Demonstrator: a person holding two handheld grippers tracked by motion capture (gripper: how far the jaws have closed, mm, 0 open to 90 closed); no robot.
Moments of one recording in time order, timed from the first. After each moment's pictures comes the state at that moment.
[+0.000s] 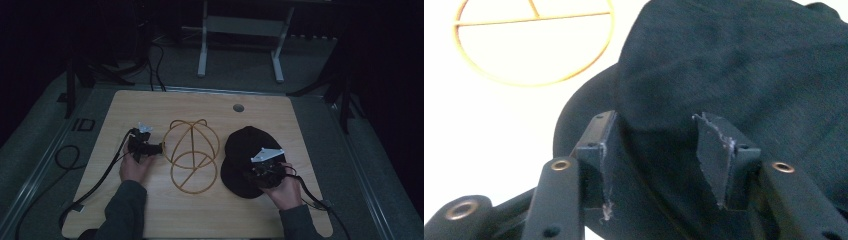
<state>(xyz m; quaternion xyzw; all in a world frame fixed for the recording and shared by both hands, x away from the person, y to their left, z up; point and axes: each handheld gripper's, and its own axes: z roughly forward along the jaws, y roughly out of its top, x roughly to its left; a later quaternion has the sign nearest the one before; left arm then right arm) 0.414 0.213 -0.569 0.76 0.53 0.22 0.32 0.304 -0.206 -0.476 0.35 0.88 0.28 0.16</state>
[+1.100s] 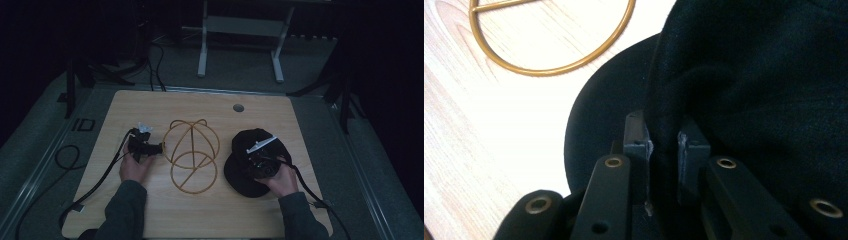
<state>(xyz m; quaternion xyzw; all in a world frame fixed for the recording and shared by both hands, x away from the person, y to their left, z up) 0.414 0.213 -0.569 0.76 0.53 0.22 0.32 0.340 -0.201 -0.483 0.36 0.90 0.25 0.04</state>
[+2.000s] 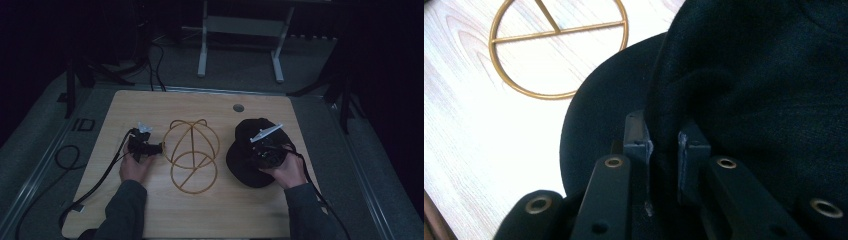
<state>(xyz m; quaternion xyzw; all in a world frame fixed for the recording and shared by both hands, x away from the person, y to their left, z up) 0.414 0.213 -0.568 0.76 0.53 0.22 0.32 0.343 -0.202 -0.432 0.35 0.90 0.25 0.08</state>
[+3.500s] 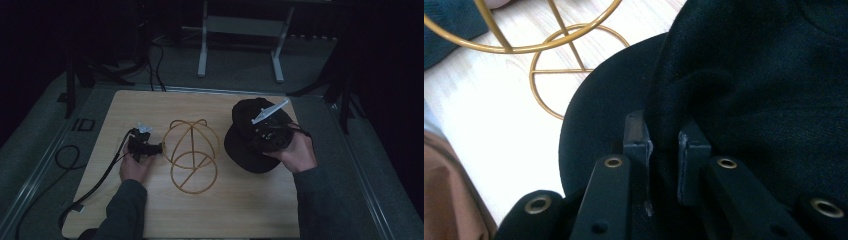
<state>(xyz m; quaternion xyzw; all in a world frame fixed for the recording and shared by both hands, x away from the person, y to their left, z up) 0.414 0.213 -0.568 0.76 0.53 0.22 0.32 0.345 -0.190 -0.351 0.29 0.92 0.26 0.10</state>
